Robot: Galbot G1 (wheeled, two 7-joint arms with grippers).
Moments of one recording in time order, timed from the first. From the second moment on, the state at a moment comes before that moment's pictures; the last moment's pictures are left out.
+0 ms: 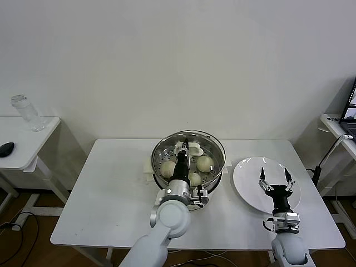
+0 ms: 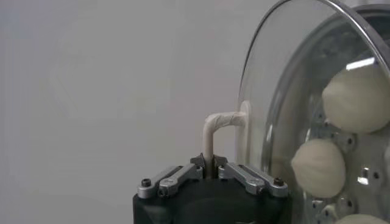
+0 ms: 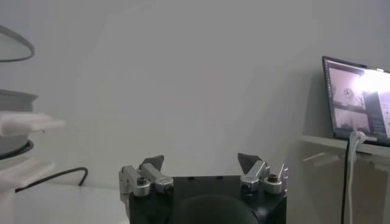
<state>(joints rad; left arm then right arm) 0.93 -1.53 0.10 -1.76 1.49 0.51 0.22 -1.26 1.19 0.56 1.52 0.22 0.36 0.17</state>
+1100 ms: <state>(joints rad) 0.93 -1.58 0.08 -1.67 1.61 0.49 0.24 -1.25 1.19 0.55 1.51 0.21 0.38 0.17</state>
